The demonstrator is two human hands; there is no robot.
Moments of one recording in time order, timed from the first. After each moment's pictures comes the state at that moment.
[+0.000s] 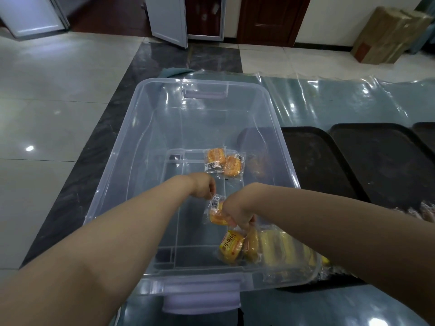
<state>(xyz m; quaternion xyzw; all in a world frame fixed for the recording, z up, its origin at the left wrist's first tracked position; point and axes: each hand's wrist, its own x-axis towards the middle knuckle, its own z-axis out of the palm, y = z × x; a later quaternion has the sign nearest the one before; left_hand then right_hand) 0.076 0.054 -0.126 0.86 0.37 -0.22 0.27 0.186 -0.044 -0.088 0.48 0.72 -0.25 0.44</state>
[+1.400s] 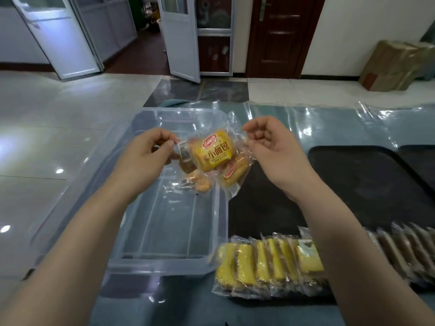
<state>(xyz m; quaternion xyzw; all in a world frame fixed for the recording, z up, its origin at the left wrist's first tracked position) 0.093 -0.073 0.065 0.69 0.50 0.38 0.36 0.319 -0.154 0.077 0.58 0.55 -0.28 -0.53</state>
